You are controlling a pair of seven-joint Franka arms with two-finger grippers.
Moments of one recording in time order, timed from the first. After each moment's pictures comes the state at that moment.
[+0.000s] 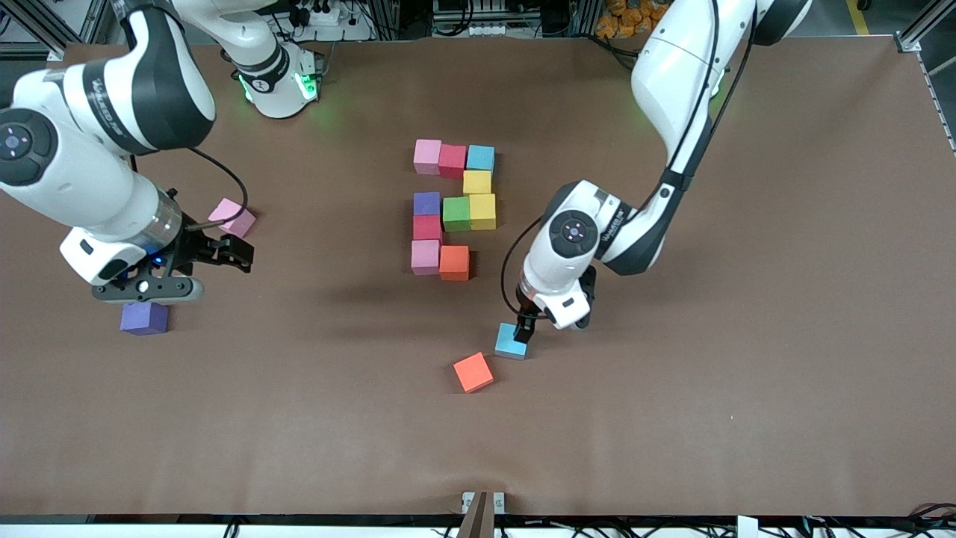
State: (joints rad) left arm -0.54 0.76 -0.07 -1.46 -0.04 2.39 -1.88; right arm 0.16 0.21 0.03 -1.63 -0.02 1.82 0.18
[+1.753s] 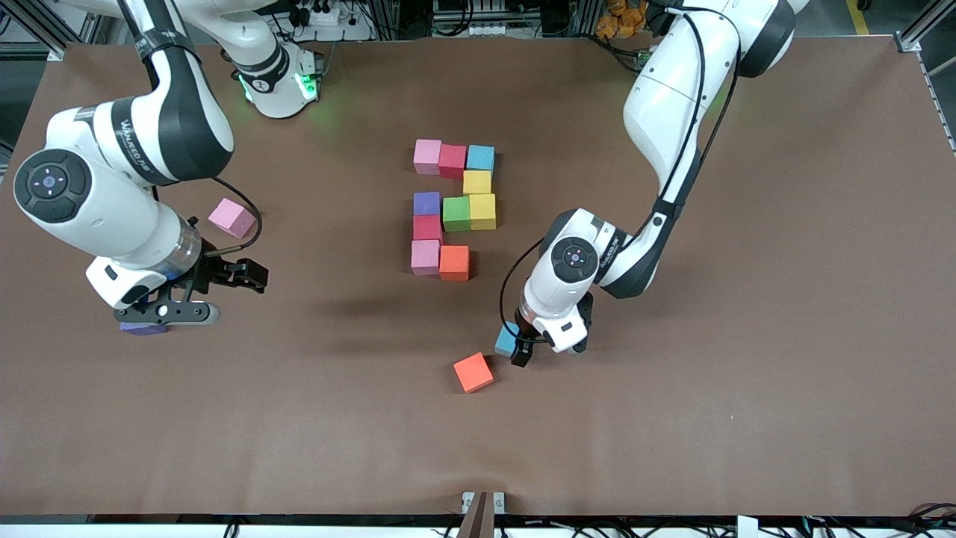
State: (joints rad) left arm -0.54 0.89 -0.07 -1.33 -0.04 2.45 -1.86; right arm 0.17 0.28 0.03 -1.60 -0.02 1.87 0.21
